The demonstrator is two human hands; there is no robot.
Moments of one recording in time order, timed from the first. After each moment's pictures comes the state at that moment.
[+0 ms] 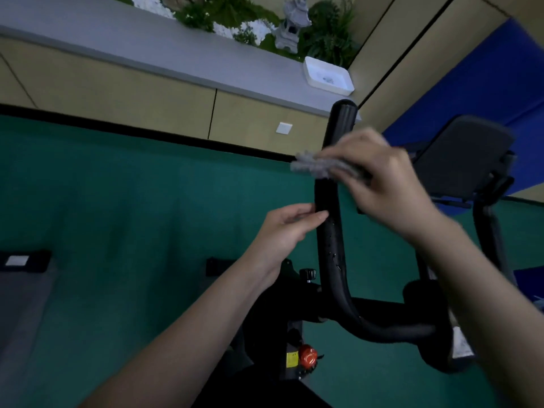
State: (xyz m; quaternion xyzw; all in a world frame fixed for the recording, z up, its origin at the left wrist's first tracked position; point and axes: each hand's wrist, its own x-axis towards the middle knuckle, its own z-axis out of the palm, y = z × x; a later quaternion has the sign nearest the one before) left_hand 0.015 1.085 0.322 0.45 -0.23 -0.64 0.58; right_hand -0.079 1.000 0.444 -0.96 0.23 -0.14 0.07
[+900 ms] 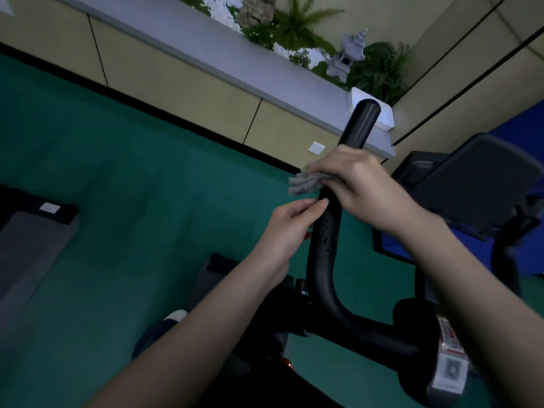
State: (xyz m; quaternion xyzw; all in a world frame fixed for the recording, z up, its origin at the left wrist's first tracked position) left_hand -0.029 1.094 0.332 0.47 -0.13 -0.55 0.68; right_hand -0.080 0.990 0.426 -0.99 0.10 -0.03 0.06
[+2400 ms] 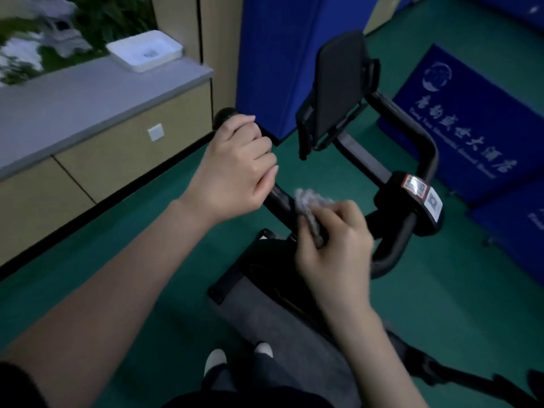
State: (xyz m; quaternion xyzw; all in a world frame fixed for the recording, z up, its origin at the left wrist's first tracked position) left_hand 0.081 0.946 0.374 0.23 -0.90 0.15 0.34; right_hand -0.020 1.103 0.377 -0.51 0.77 -0.38 -0.06
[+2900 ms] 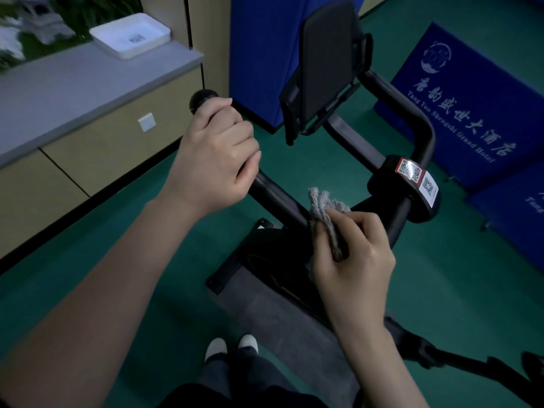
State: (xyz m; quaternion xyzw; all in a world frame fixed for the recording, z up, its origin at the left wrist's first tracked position) left_hand 0.080 0.949 0.367 0.26 -0.89 0.15 0.35; right_hand -0.038 1.135 0.363 -0.48 0.78 -0.40 -0.09
